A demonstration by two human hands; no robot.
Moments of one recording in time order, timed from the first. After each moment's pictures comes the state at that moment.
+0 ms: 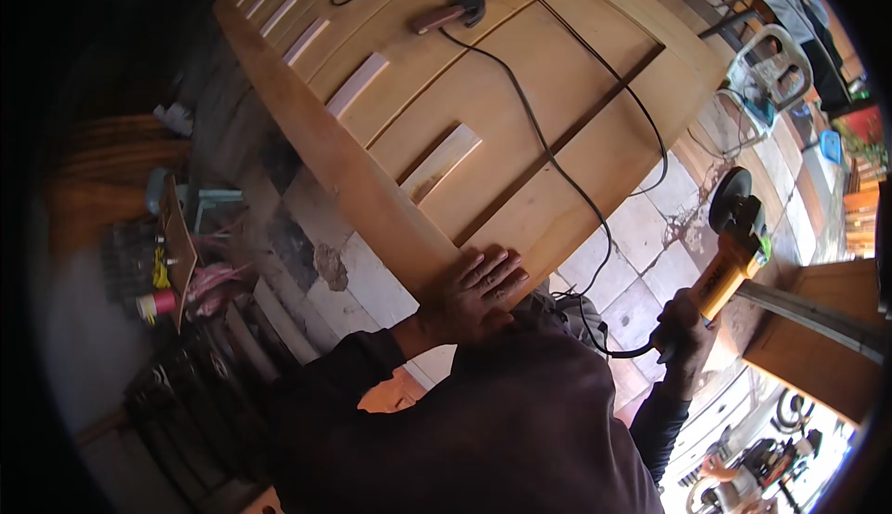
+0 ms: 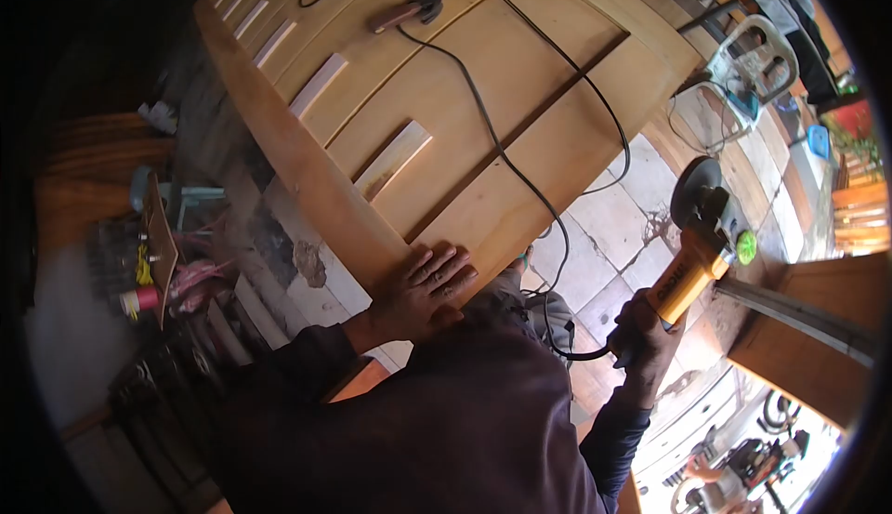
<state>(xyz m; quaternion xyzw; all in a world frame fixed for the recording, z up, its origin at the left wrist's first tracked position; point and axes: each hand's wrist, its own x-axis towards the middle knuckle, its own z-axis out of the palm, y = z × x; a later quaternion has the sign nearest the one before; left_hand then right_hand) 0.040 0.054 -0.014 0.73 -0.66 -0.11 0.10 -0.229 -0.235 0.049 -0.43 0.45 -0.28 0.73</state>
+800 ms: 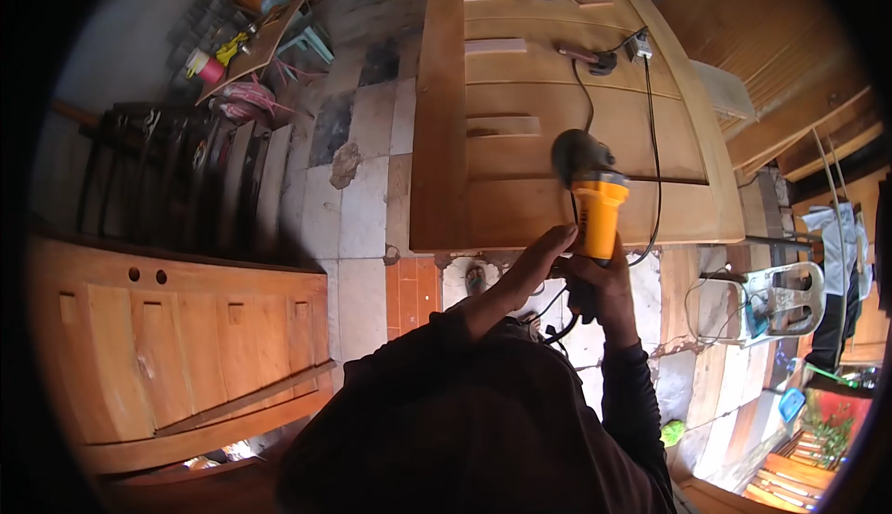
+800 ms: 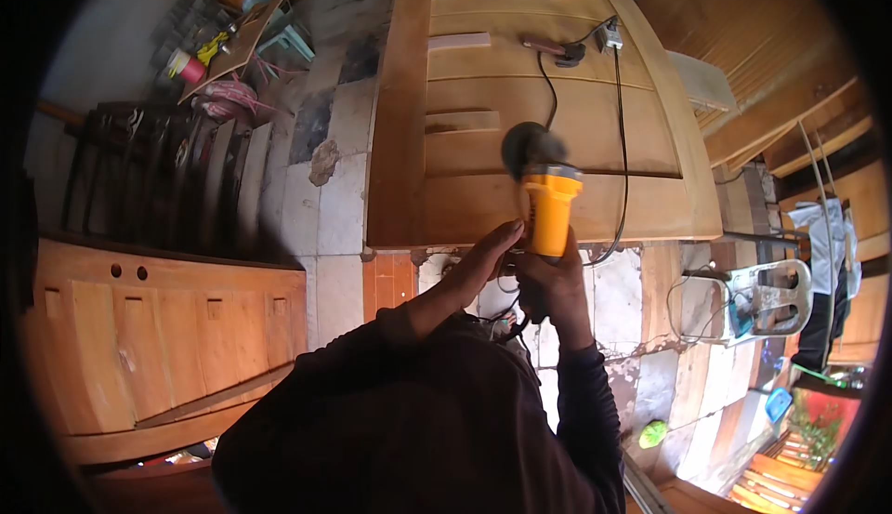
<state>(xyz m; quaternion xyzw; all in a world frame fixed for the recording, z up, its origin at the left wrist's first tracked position) -0.079 -0.139 0.022 0.50 0.03 -0.31 0.81 -0.107 -0.304 0.074 -0.60 0.06 0.11 0.79</state>
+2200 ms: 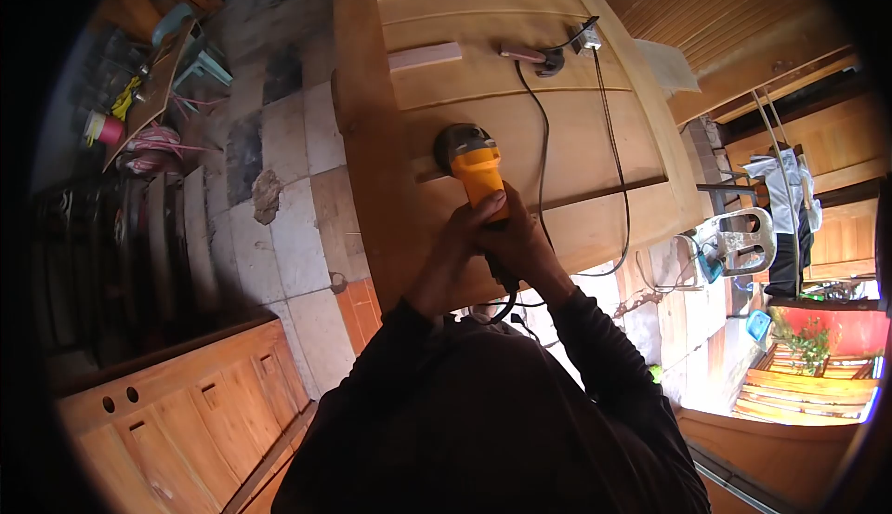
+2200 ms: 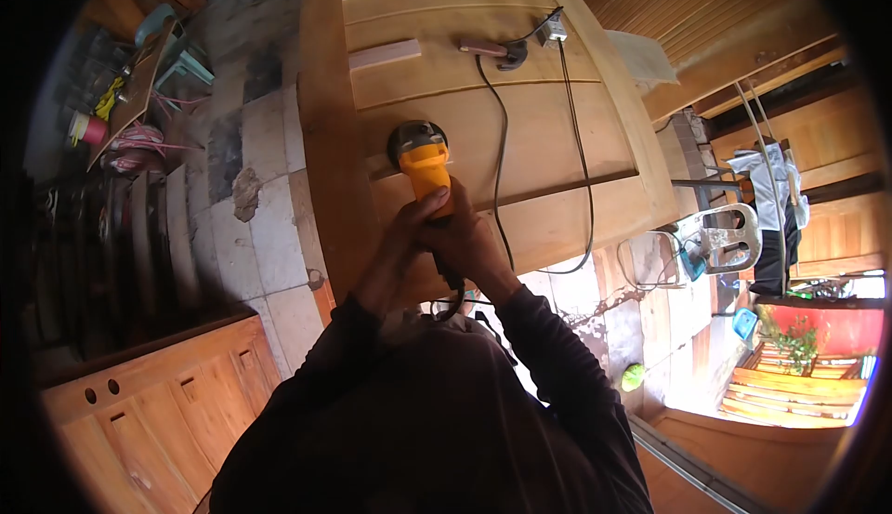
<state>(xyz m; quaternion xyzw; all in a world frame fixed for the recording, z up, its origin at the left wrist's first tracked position) 0.073 -0.067 -0.002 0.49 0.10 -0.30 0.81 0.041 -0.199 0.056 -0.82 0.06 0.14 0.56</state>
